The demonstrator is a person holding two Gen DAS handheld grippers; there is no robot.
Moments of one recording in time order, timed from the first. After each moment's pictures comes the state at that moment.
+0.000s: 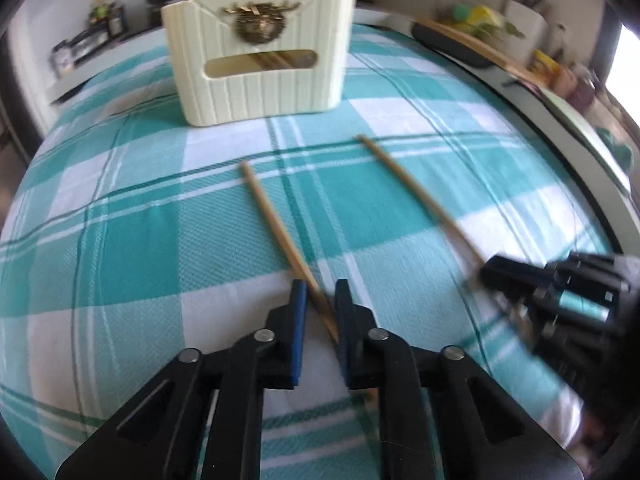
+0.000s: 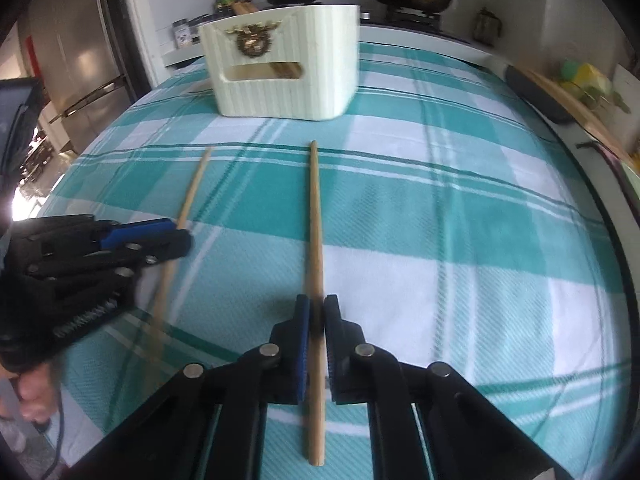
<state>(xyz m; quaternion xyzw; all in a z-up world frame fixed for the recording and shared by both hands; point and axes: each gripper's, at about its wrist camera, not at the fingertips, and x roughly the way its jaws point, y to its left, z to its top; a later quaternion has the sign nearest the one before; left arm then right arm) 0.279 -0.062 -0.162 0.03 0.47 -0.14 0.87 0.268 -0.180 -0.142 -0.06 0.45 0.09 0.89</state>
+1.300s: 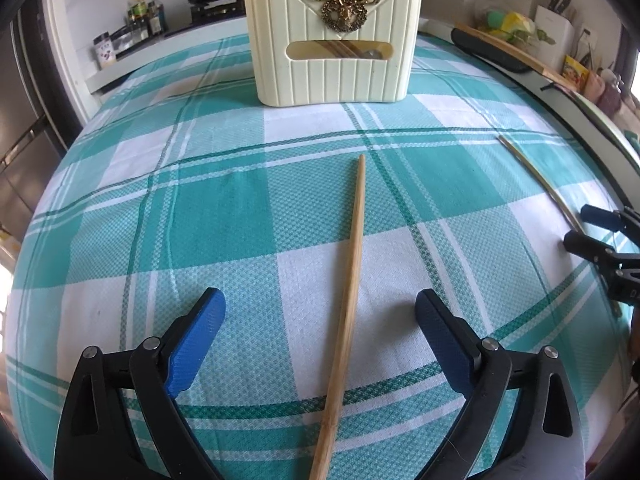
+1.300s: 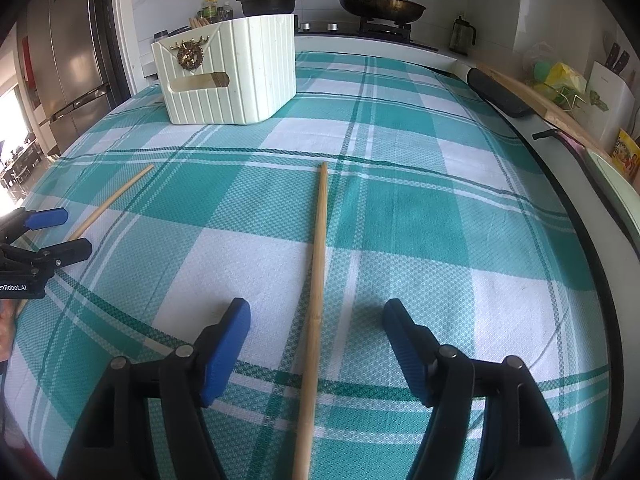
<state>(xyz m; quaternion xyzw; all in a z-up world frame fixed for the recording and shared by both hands) 0.265 -0.018 -0.176 0.03 0.46 -0.07 0.89 0.267 -0.247 -0.141 -0.07 0.42 0.08 0.90</state>
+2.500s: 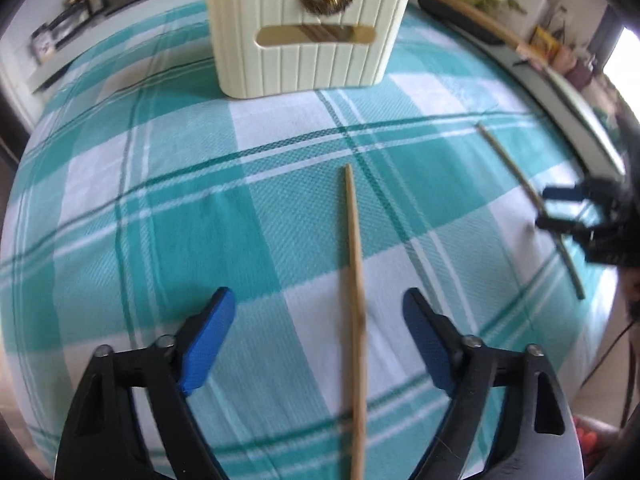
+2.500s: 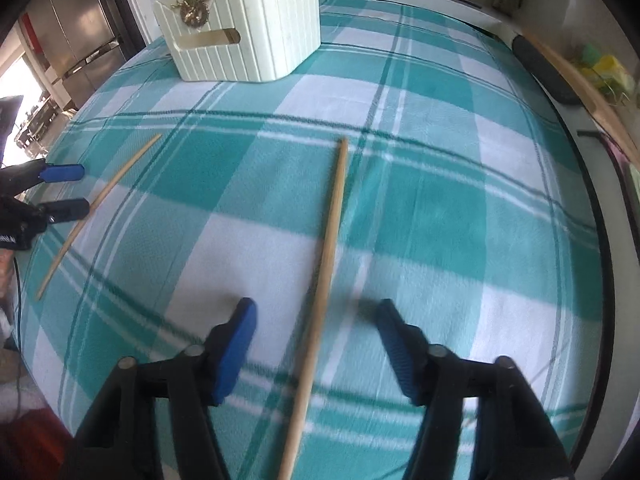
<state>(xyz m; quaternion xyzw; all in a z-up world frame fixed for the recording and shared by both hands) 0.321 -0.009 -0.162 0.05 0.55 -0.17 0.82 0.314 -0.243 -0.130 -0.09 0.54 0.13 0.83</state>
